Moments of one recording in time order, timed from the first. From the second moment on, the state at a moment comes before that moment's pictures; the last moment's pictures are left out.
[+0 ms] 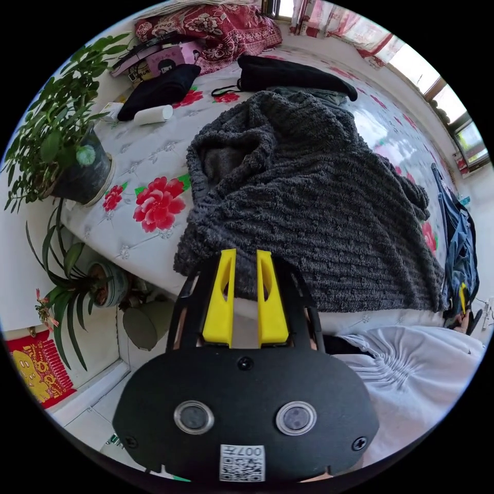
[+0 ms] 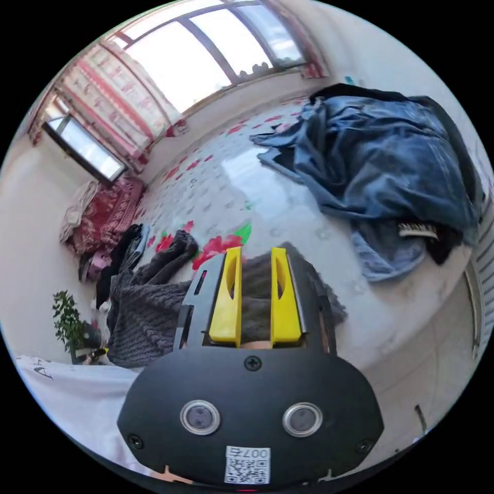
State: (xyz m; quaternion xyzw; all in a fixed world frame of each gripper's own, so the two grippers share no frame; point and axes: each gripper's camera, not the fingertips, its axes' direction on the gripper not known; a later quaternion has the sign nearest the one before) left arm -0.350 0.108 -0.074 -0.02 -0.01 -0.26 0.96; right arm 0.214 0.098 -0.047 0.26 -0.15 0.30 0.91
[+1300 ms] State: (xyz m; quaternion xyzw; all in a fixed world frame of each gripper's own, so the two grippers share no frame) left arm -0.523 -0.021 -0.053 0.09 0.05 -0.34 0.93; right arm 0.332 -0.110 -0.073 0.20 -0.07 0.32 0.92
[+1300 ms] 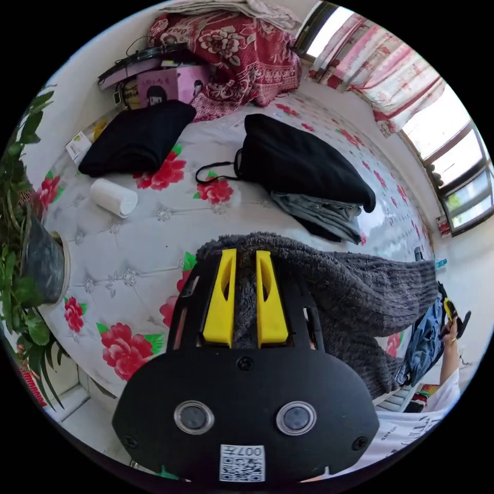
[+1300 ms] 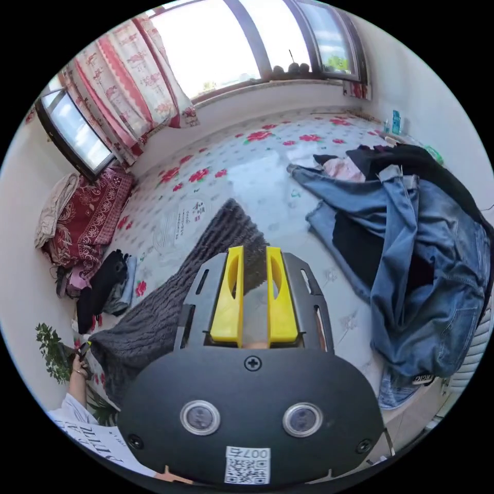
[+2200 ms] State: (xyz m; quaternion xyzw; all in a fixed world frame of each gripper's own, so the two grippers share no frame) left arm -0.418 0.145 -0.045 0.00 0.04 -0.40 0.92; right arm 0.285 0.197 0.019 0.09 -0.18 0.46 0.86
